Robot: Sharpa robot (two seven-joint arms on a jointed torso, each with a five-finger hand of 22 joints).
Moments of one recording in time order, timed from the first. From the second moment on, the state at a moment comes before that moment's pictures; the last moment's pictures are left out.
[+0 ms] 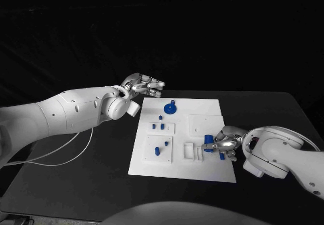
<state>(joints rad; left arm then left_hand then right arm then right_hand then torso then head) 1.23 -0.75 -0.13 1.17 -0.21 -0.15 0.32 1.31 0.00 -0.06 0.00 0.12 1.02 0.14 0.07 0.06 1.17 0.12 0.06 0.06 1.24 0.09 0.07 0.11 0.05 1.09 0.07 0.10 0.14 0.93 -0.85 0.19 1.73 -1.19 0.03 -0.69 0.92 -0.15 0.47 0.08 0.34 1.10 0.01 0.06 1.05 1.25 -0.05 0.91 1.13 1.46 -0.11 1.02 1.19 0.09 1.47 -0.13 0.67 1.16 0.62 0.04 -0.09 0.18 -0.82</state>
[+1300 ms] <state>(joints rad) 1.23 -0.74 -0.13 1.17 -0.22 -0.15 0.31 1.29 -0.02 -0.06 0.01 0.12 1.02 0.14 0.07 0.06 1.16 0.12 0.06 0.06 1.24 0.10 0.07 0.11 0.05 1.09 0.08 0.10 0.13 0.99 -0.73 0.10 1.69 -1.06 0.10 -0.69 0.91 -0.12 0.42 0.02 0.38 1.10 0.01 0.07 1.00 1.25 -0.05 0.94 1.15 1.46 -0.11 1.05 1.21 0.09 1.47 -0.13 0.68 1.18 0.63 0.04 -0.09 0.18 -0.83</state>
